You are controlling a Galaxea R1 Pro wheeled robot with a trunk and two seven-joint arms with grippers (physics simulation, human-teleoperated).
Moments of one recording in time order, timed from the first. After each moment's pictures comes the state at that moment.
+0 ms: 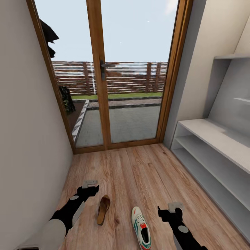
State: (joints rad) left arm -0.67 -0.03 0.06 -0.40 -0.01 0.00 -0.02; right arm -0.36 0.01 0.00 -0.63 0.08 -0.05 -0.07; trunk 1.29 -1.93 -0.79
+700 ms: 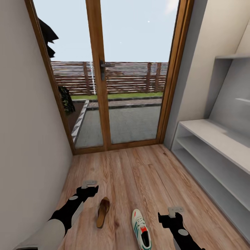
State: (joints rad) left arm -0.67 -0.02 0.05 -0.40 -0.02 0.00 -0.03; right arm -0.38 0.00 0.00 -0.55 0.08 -0.04 -0.07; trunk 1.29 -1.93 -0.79
